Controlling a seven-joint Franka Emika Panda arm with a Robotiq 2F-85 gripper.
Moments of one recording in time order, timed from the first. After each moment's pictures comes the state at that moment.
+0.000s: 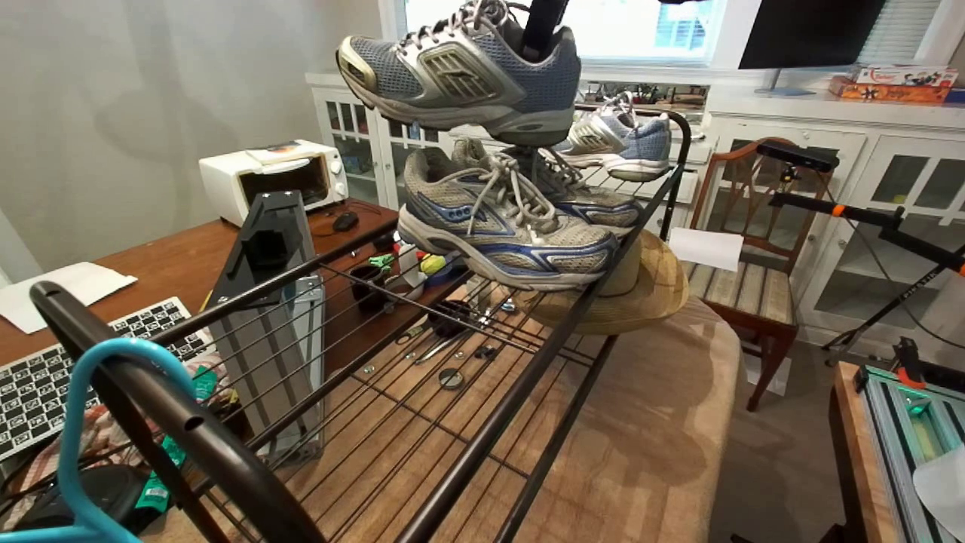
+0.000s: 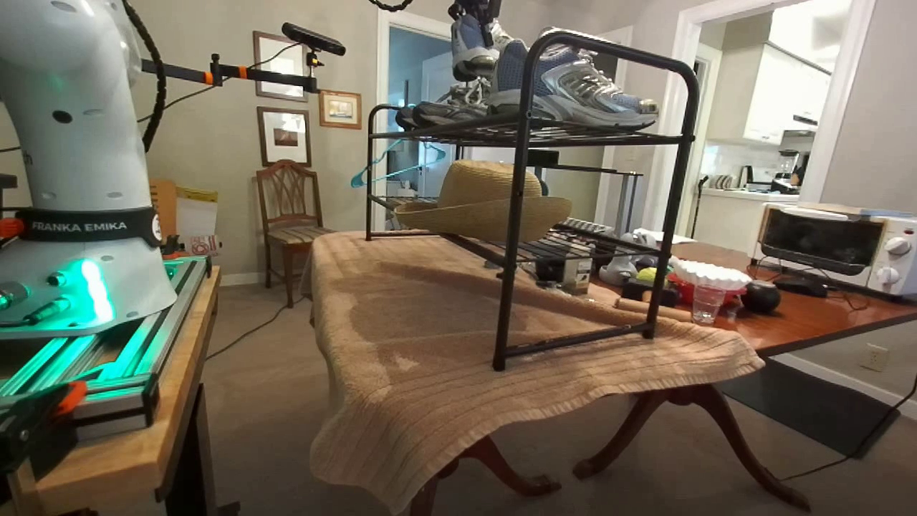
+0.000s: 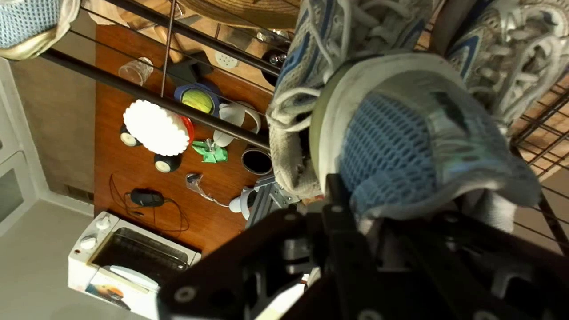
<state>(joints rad) 0.07 -0.15 0.11 -1.86 -0.15 2.10 -0.15</state>
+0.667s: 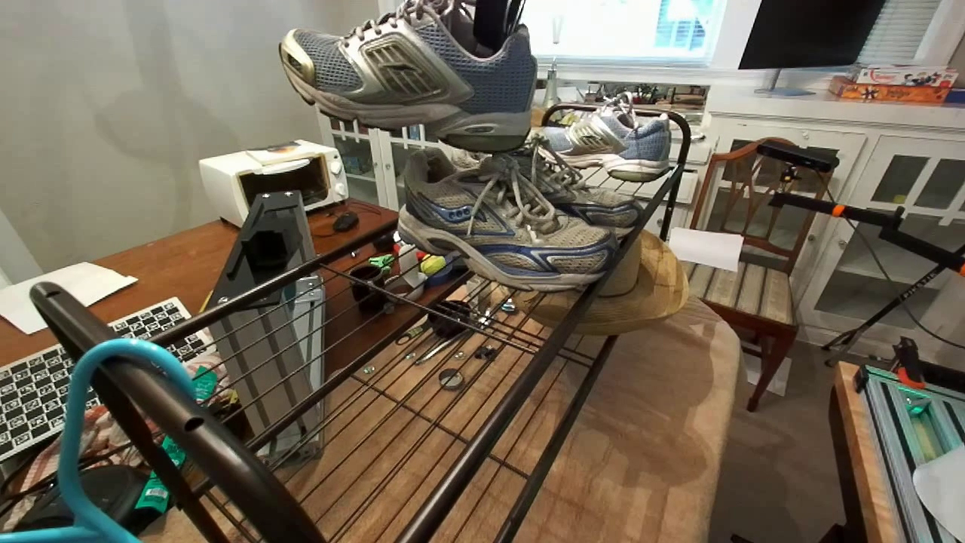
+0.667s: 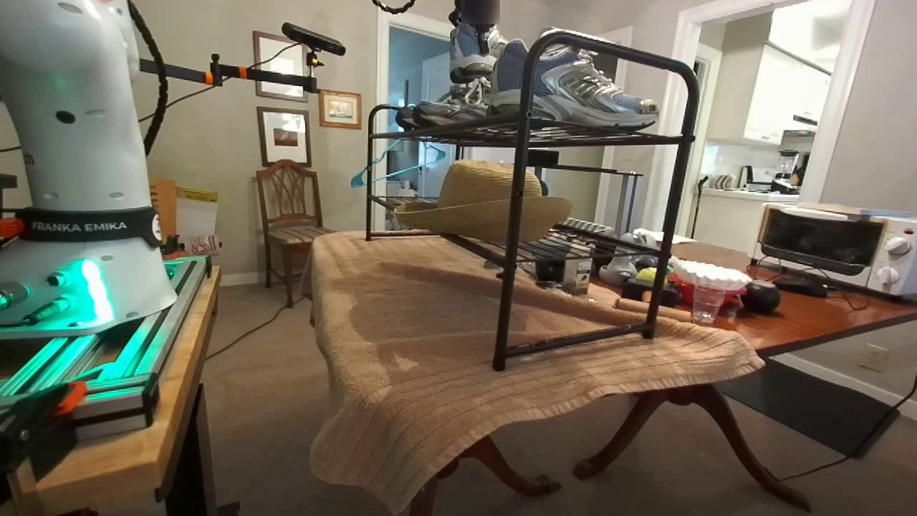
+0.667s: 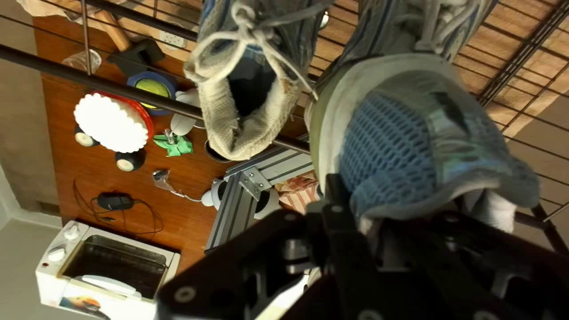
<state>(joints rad) 0.11 -0.05 0.14 -1.73 -0.09 2.08 -0.05</state>
